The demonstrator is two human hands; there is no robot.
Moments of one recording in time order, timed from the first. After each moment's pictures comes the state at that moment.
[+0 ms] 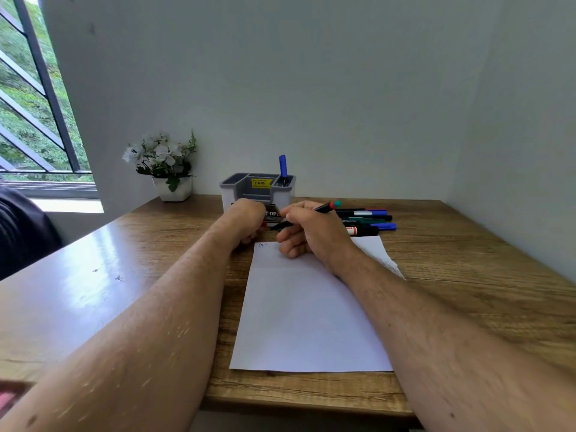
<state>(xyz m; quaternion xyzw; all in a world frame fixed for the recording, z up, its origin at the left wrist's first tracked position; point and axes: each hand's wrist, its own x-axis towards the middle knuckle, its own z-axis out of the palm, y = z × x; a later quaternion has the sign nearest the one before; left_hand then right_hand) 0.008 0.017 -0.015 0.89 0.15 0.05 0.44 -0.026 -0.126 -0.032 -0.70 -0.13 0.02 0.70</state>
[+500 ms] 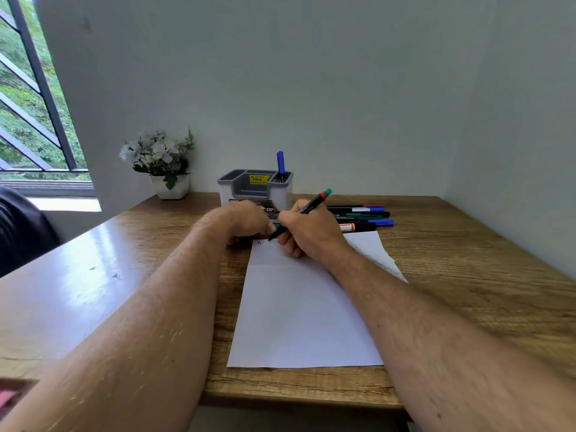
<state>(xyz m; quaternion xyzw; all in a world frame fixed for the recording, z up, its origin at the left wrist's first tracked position) 0.008 0.026 -0.011 0.97 0.06 -0.04 0.23 -0.028 -0.117 -0.032 -0.79 -0.11 -0.06 0.60</state>
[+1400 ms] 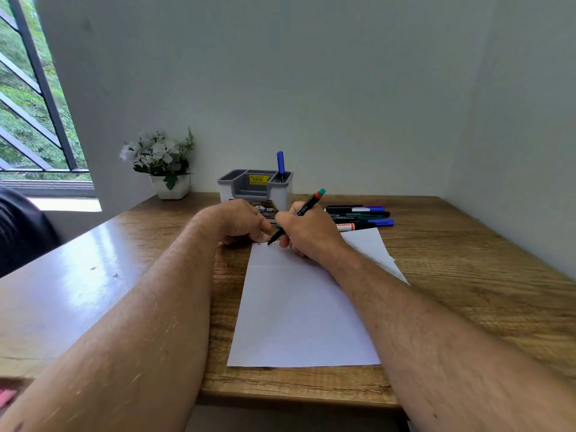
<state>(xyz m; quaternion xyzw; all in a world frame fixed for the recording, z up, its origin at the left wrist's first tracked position) -0.006 0.032 -0.003 0.95 0.05 -0.08 0.30 -0.029 -0.118 -0.031 -0.84 -0.12 -0.08 0.52</state>
